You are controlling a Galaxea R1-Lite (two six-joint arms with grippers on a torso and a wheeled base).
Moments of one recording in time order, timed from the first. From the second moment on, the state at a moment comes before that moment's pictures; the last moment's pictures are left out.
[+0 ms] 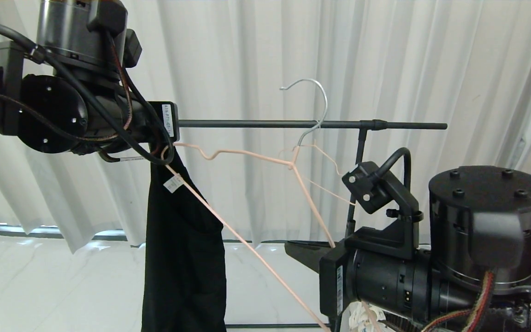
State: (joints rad) left arm -0.46 1.61 -1.47 0.31 0.53 -0.17; right arm 1.10 1.60 -0.84 -0.48 -0.07 0.43
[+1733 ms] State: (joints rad) left arm -0.55 1.61 -1.48 0.27 0.57 -0.18; right arm 1.09 1.62 -0.89 -0.33 -0.06 0.47
